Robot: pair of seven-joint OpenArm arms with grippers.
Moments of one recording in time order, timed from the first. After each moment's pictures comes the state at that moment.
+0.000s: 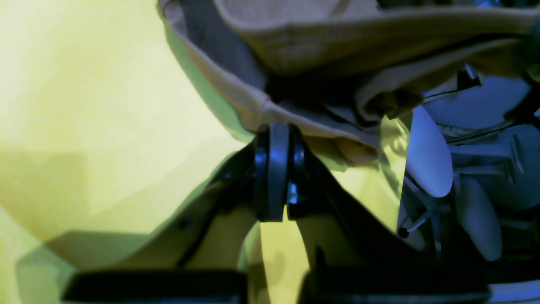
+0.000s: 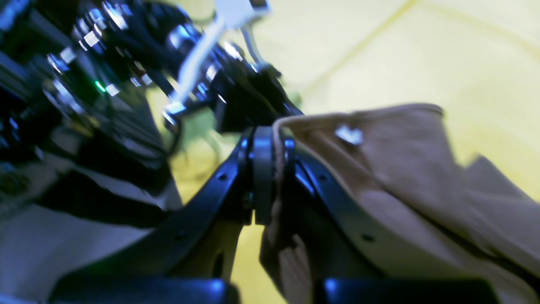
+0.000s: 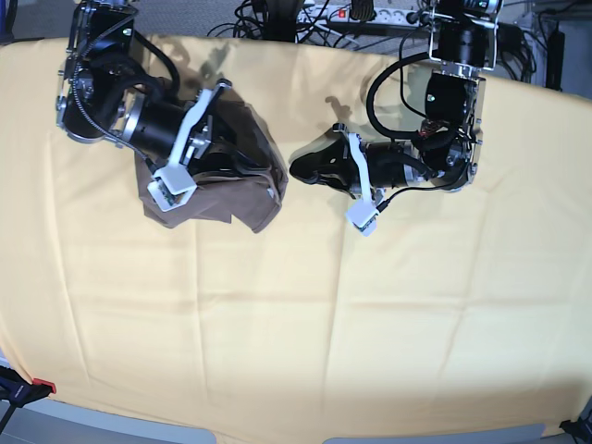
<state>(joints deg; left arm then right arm) -3.5 -11.7 5.4 84.4 -62.4 -43.7 64.9 -13.1 7.5 6.8 118.3 59.4 41.6 -66.7</state>
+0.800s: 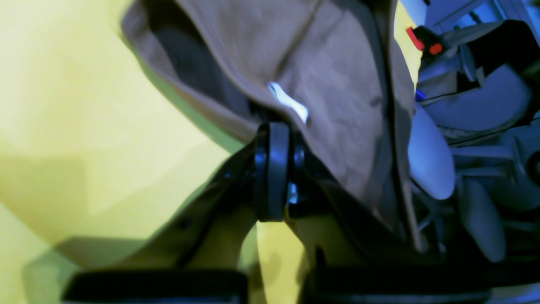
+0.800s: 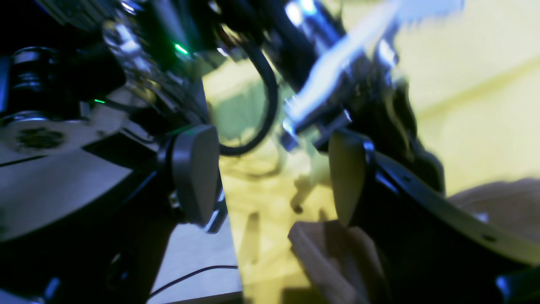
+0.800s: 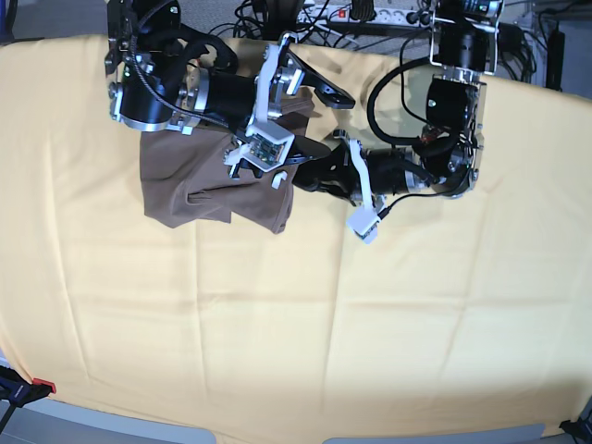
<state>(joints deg) -5.3 -11.7 5.2 84.4 -62.9 -43.7 64.9 -12.6 4.8 -11.1 128.1 45.8 41.6 -67.4</state>
